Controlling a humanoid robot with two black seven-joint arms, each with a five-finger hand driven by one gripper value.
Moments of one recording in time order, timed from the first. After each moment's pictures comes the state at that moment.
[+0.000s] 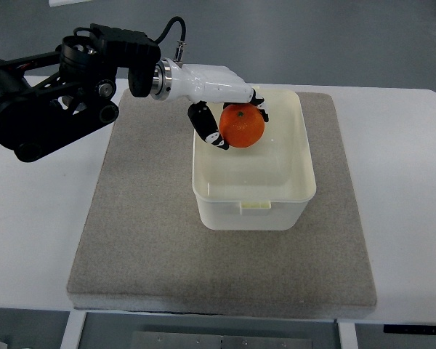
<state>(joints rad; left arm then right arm) -1.26 0.41 -0.37 -1.24 1.68 -0.41 -0.18 0.02 0.00 -0.07 0.18 0.02 -0.09 0.15</state>
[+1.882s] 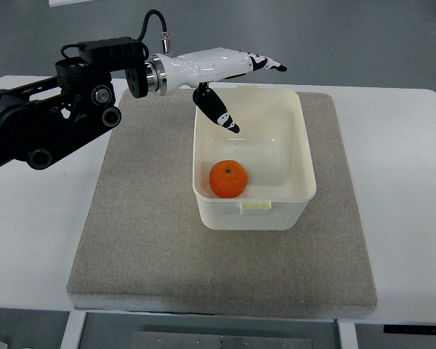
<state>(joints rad) -1.12 0.38 -0.52 -1.20 1.51 -0.18 -0.16 0.02 0.00 -0.07 0.18 0.02 -0.09 0.15</state>
